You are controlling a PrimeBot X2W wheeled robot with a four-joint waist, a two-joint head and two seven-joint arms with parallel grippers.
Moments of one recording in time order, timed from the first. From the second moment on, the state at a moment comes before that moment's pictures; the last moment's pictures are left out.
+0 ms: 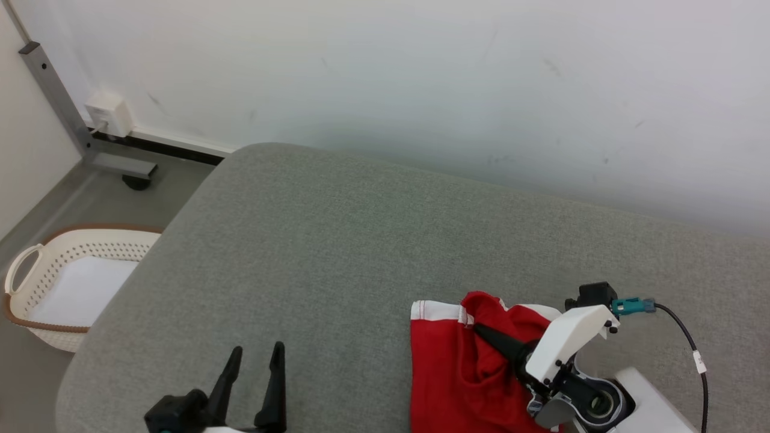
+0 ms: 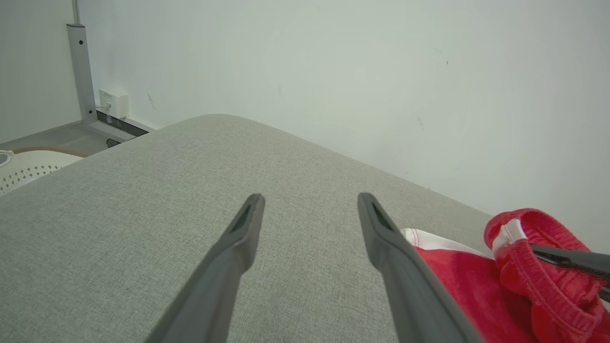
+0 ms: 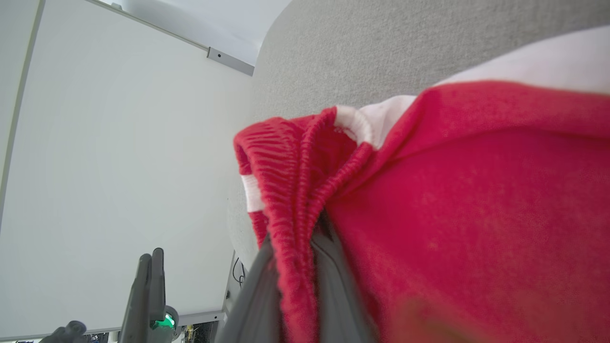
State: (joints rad) left arm -0.04 0.05 -0.14 0.26 -0.34 -0.05 -0.26; right arm -0.51 -0.05 0.43 0.69 1.33 0.13 0.49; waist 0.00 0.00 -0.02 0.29
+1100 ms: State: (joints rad) left arm -0.05 0.05 -0.05 0.20 -0.30 -0.06 -0.26; right arm -0.68 -0.35 0.81 0.48 1.40 0.13 -0.20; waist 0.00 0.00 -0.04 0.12
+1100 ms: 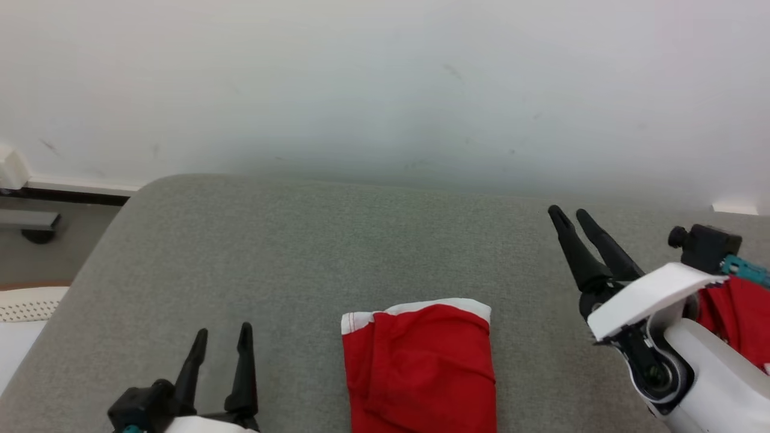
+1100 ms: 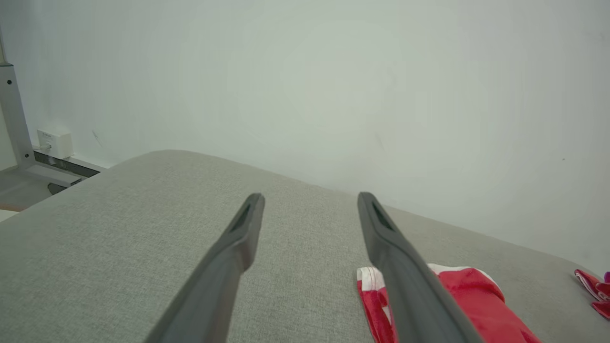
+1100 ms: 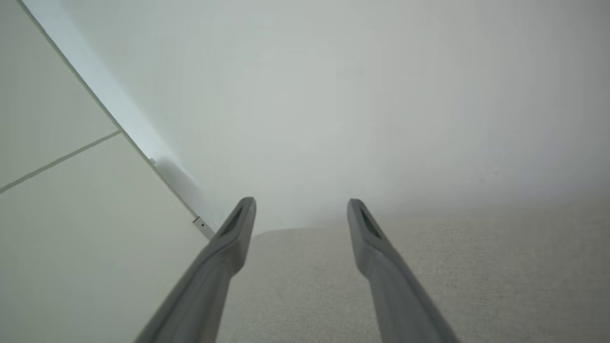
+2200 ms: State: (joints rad) left arm -0.05 0.05 -0.02 0.19 -0.22 -0.05 -0.26; right arm -0.06 -0.07 0.18 0.23 0.39 0.13 -0.26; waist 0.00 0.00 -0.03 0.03
